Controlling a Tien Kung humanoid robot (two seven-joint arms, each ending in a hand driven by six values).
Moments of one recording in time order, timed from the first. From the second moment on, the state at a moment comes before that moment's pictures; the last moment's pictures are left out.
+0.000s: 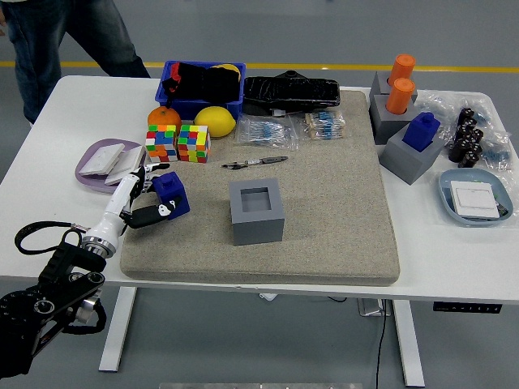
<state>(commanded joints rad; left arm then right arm) -0.47 0.32 -0.56 -0.91 0.83 0.43 -0.46 0.05 -0.37 2.19 0.18 -2.10 0.34 0.02</state>
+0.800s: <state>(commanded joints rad) -0.58 0.36 -0.56 -1.25 0.96 0.31 -0.30 0.05 -0.37 2.19 0.18 -2.10 0.35 0.02</state>
